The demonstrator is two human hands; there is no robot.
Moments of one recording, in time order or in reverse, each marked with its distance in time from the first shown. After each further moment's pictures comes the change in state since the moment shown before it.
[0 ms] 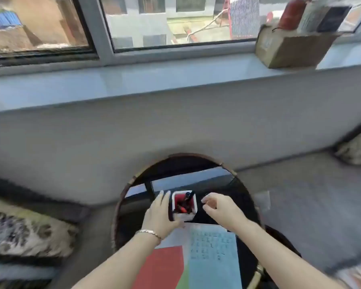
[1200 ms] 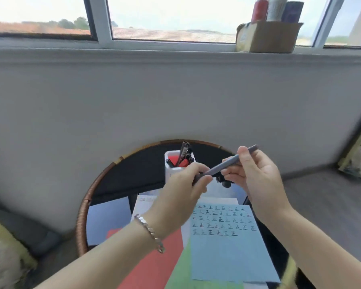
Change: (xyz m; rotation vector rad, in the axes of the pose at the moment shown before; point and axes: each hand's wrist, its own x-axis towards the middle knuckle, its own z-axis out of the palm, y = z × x) left_hand -0.062 -0.011 0.121 -0.290 0.359 0.676; right_hand -0.067 0.087 0.122 1.082 0.585 -0.480
